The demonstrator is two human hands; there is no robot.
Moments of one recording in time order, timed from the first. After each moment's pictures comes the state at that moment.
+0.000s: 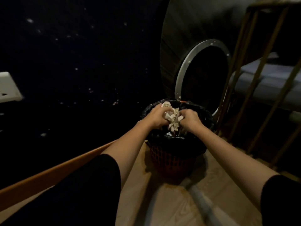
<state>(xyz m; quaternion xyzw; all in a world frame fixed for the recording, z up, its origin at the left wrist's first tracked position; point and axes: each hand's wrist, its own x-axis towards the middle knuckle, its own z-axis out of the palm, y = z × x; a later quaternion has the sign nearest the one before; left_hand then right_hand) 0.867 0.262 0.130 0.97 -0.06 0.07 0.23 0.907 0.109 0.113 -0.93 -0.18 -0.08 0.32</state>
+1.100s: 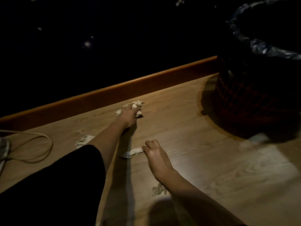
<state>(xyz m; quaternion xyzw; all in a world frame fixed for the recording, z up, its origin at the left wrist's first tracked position) 0.682 0.516 -0.165 0.95 0.27 -0.08 0.14 0.652 0.302 -0.202 -0.81 -0.52 0.05 0.26</state>
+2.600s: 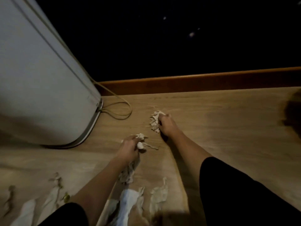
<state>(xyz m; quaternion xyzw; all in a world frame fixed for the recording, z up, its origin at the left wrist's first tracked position) 0.336 0.484 -0.146 0.87 0.45 -0.01 0.20 0.547 0.485 -0.181 -0.77 -0.57 0.19 0.22</state>
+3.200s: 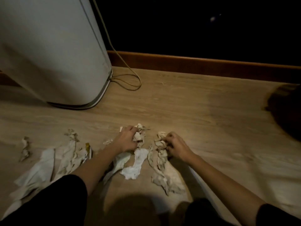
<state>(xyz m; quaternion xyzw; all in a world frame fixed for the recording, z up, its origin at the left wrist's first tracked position) 0.232 0.420 -0.141 0.87 0.42 -0.09 0.25 0.438 0.286 -0.153 -0.71 -0.61 0.31 0.17</state>
